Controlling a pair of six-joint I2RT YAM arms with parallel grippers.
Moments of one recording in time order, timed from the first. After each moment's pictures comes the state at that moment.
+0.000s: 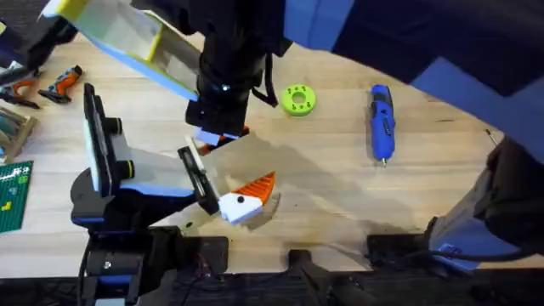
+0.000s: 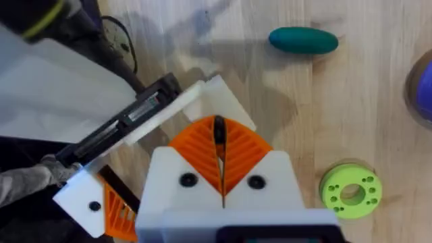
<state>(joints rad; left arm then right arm) 0.03 0.01 0.01 -0.12 1.11 -0.03 1.00 1.95 2.01 -1.29 -0.19 -0.39</state>
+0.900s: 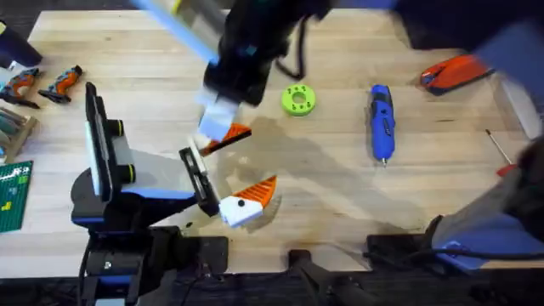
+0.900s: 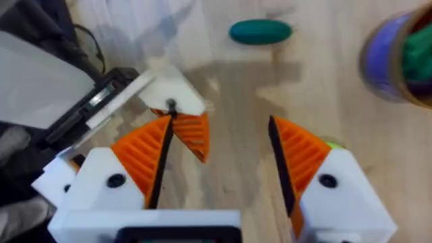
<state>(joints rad) 0.03 0.01 0.01 -0.12 1.14 0.00 0.91 1.87 2.01 -1.28 -0.18 -0.34</state>
